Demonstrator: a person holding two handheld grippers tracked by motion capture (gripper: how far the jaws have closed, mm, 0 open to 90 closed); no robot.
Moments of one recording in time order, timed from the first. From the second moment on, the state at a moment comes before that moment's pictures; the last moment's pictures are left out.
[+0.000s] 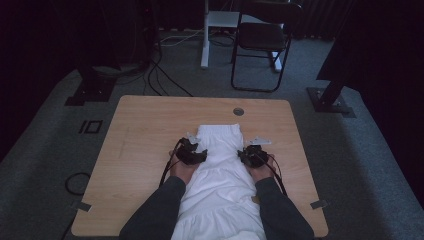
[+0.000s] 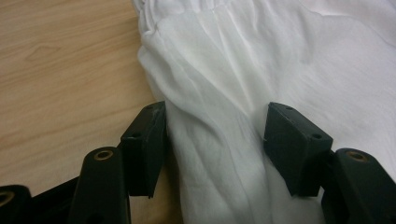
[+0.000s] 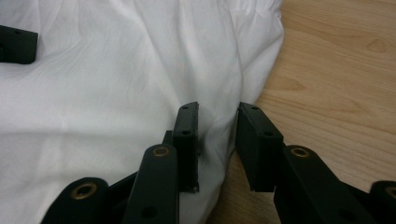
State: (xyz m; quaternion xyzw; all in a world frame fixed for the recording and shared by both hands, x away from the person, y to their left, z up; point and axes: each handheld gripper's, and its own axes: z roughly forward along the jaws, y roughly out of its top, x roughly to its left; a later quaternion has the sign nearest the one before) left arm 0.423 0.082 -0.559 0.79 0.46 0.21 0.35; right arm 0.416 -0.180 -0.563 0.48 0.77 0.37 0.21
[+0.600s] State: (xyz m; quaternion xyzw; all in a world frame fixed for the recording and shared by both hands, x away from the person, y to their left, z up) left arm 0.422 0.082 -0.559 0.79 0.46 0.21 0.35; right arm 0.447 -0.172 -0.536 0.48 0.78 0.36 0.18
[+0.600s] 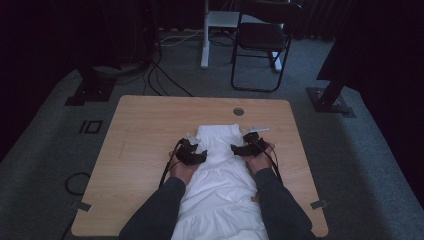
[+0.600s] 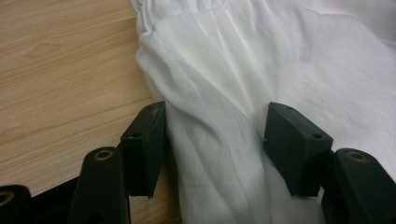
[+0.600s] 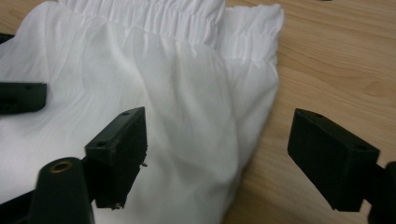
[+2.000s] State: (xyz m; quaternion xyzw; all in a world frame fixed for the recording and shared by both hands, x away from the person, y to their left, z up) left arm 0.470 0.099 -0.545 0.81 0.45 0.10 0.35; right arm 0.459 -0.144 -0.552 0.47 0.80 0.35 0.16
